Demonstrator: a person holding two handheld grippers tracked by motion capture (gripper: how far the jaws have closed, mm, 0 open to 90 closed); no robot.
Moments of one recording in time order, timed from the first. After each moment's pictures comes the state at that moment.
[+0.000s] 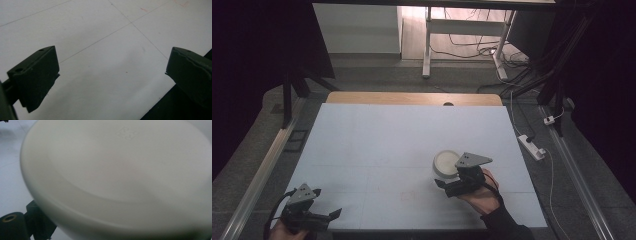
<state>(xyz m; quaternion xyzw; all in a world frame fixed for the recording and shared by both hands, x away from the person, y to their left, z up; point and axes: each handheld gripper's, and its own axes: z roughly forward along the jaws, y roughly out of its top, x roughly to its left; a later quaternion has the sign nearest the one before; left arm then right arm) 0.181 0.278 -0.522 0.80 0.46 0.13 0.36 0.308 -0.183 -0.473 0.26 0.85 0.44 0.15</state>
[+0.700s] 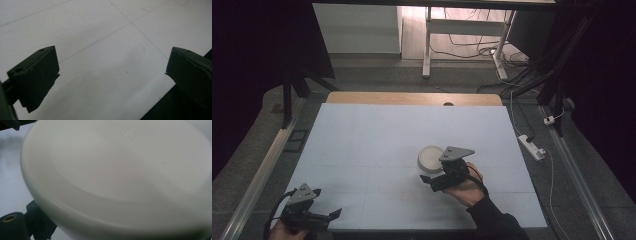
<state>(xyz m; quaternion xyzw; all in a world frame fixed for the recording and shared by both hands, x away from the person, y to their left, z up) 0.181 0.278 -0.522 0.80 0.46 0.13 0.36 0.324 -0.142 -0.473 0.23 0.86 0.44 0.12</state>
